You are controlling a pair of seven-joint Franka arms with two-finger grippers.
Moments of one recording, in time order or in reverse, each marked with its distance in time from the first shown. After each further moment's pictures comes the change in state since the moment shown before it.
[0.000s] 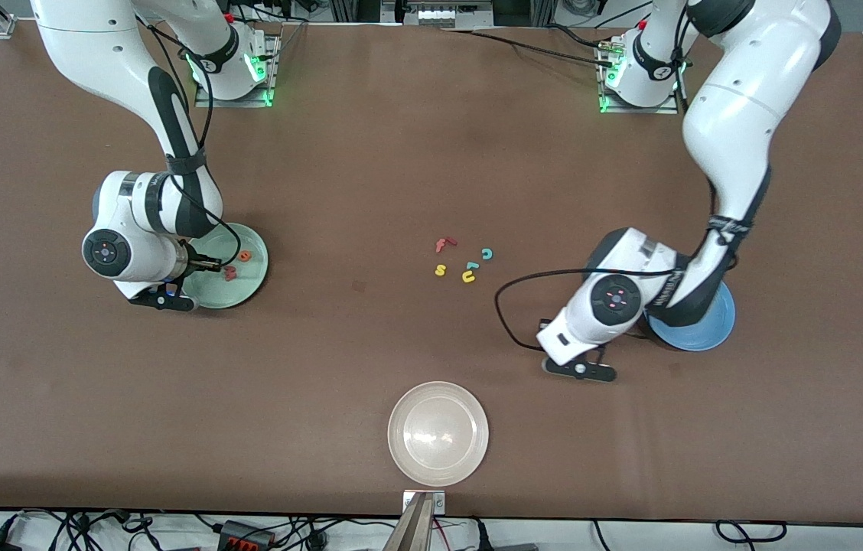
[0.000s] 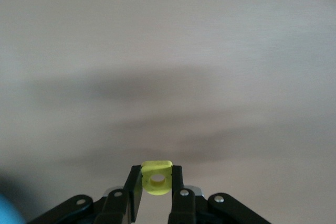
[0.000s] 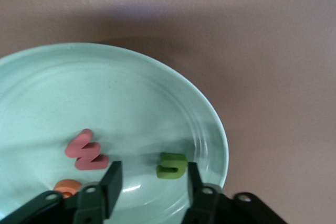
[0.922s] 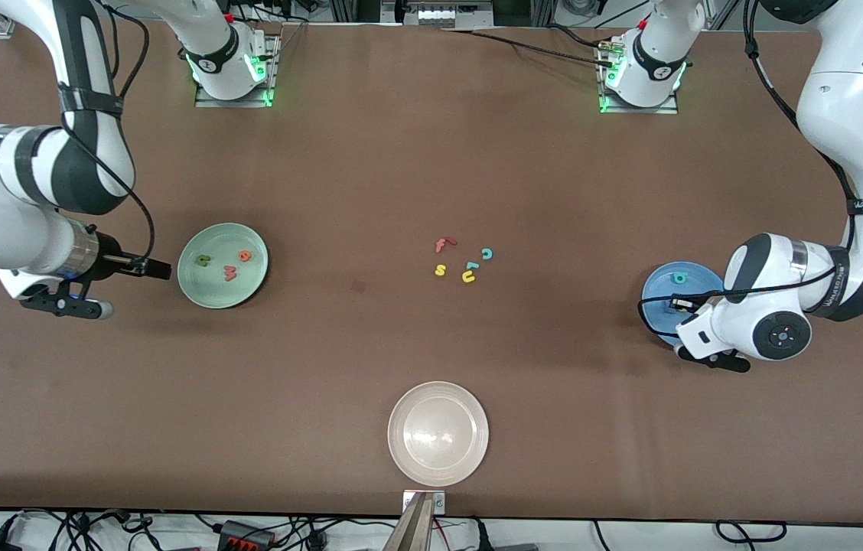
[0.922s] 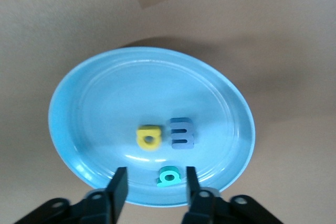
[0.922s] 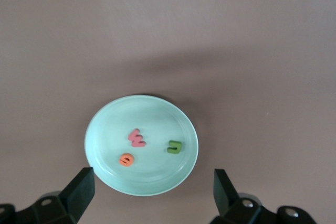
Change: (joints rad) left arm 0.303 -0.080 -0.007 -0.106 0.000 -0.267 0.342; right arm -0.021 -0.170 -0.070 0.303 0.001 -0.300 -0.005
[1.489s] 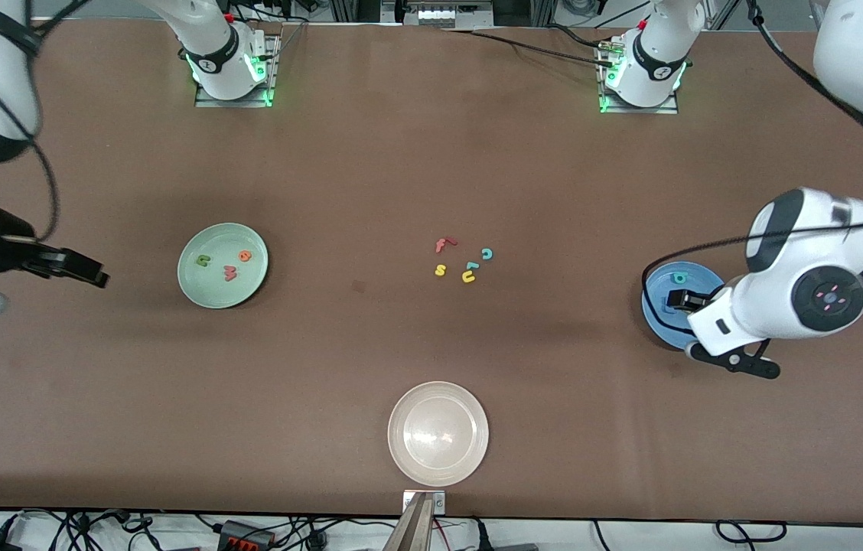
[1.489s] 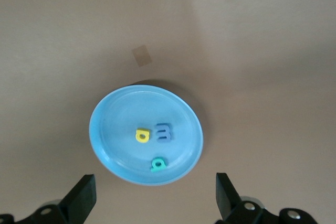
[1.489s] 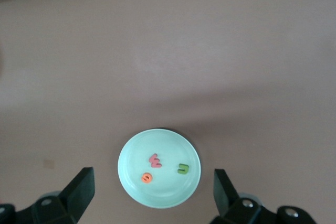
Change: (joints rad) left arm -0.009 -0.142 -0.131 0.146 -0.016 -0.127 -0.002; right arm -0.255 -0.089 0.196 0.211 -0.016 -0.106 -0.004
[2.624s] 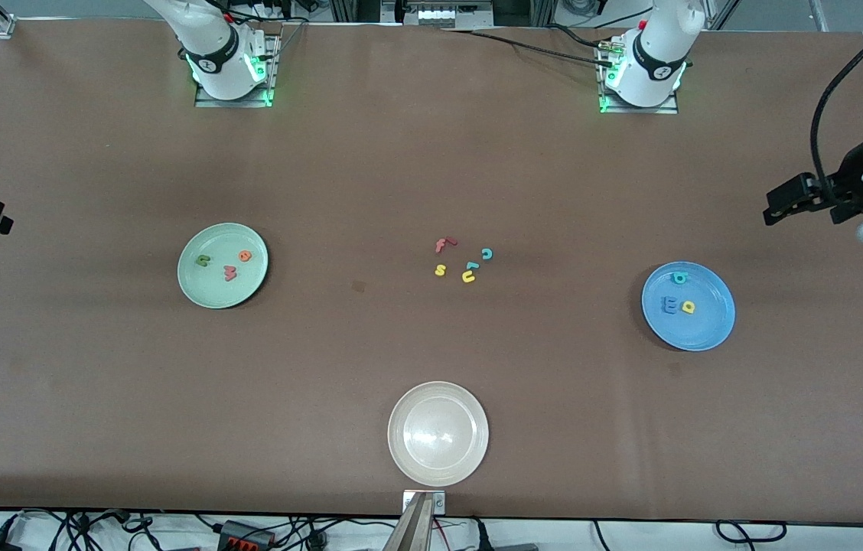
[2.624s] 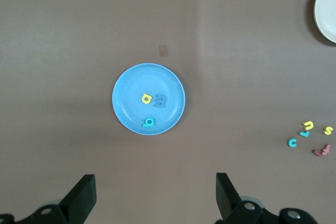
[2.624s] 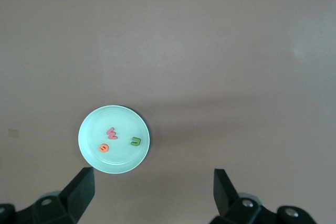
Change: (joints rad) left arm -0.371 -0.563 0.650 -0.234 -0.438 0.007 -0.005; right arm -0.278 -0.080 0.267 0.102 -0.192 -0.191 -0.091
